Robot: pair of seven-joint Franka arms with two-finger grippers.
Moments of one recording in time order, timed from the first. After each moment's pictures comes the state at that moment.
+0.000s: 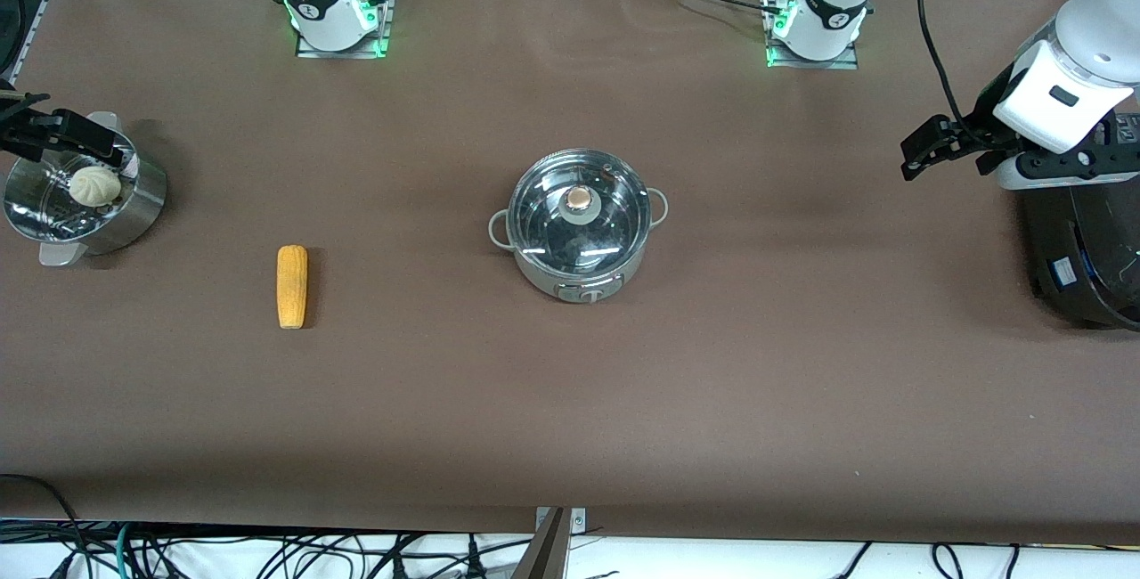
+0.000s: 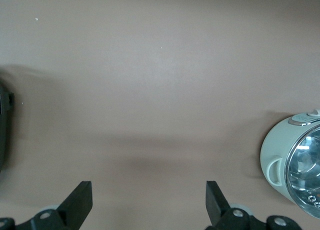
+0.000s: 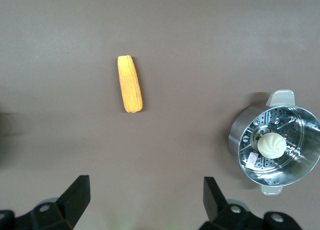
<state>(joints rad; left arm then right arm) 0.00 -0.02 -0.12 -1.67 -0.01 1.66 -0.23 -0.08 0.06 0.01 -1.55 -0.04 1.53 -0.03</state>
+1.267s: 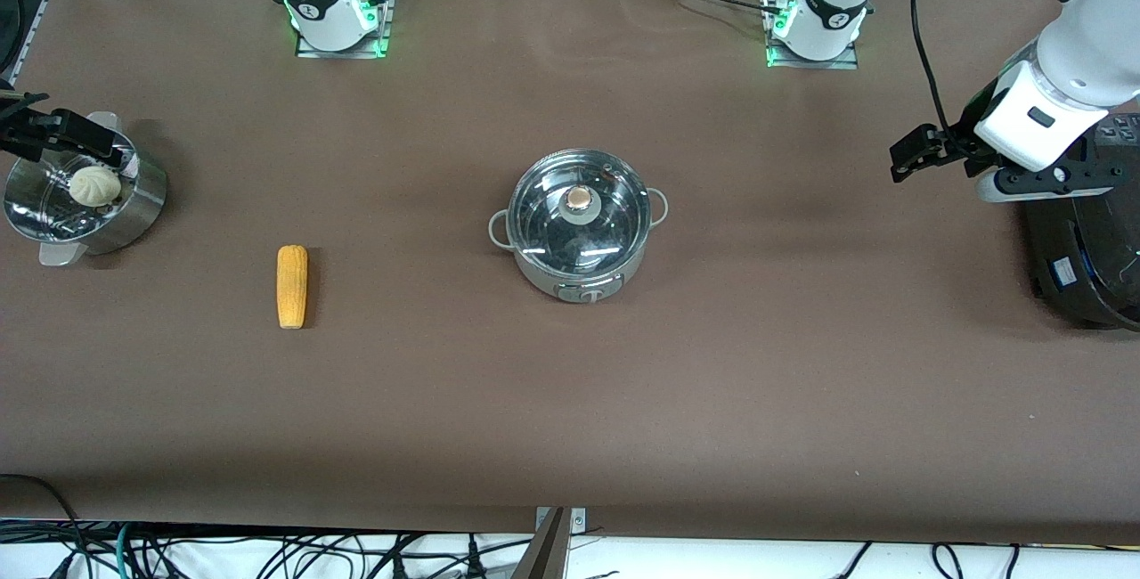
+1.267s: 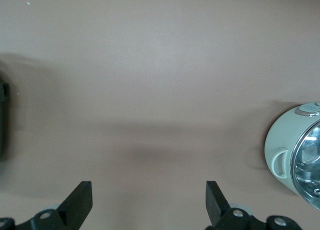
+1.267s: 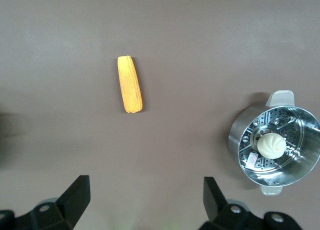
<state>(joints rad) -0.01 0.01 -0.12 -1.67 -0.01 1.63 -0.23 -0.08 0.06 0.01 -1.55 -0.04 1.53 -0.03</state>
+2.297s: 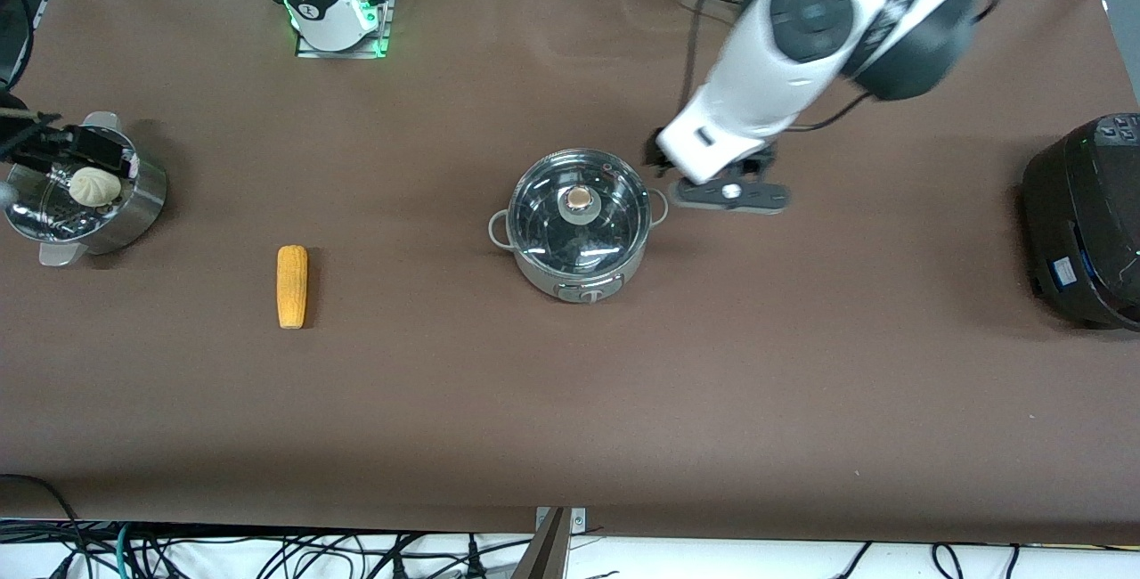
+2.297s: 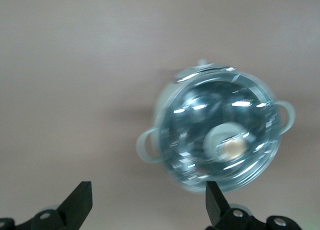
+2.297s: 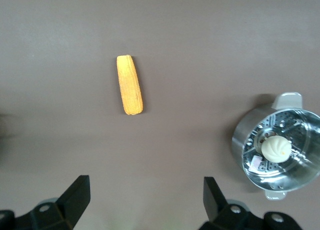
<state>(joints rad) -0.47 0.39 -0.16 -1.38 -0.08 1.72 -0.61 -0.08 0.13 0.02 -1.55 -0.04 1.56 -0.03</state>
